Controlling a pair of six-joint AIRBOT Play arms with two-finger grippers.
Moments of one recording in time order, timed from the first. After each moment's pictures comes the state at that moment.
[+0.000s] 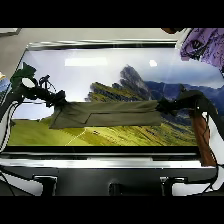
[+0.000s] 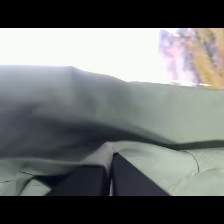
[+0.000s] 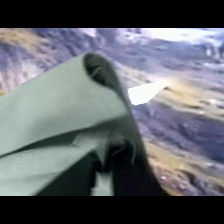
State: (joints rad) left arm 0.09 -1.76 1.47 1.05 -1.18 -1.54; right arm -0.20 -1.61 1.17 2.18 -0.96 -1.61
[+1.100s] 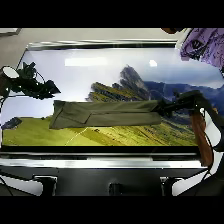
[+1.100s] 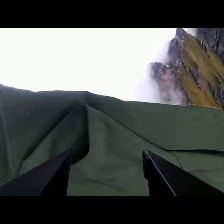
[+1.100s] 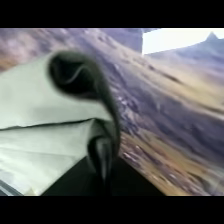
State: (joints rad) left arm 0.15 -1.70 1.63 1.10 -1.28 -1.56; right arm -0.25 -1.82 1.31 2.35 -1.22 -1.73
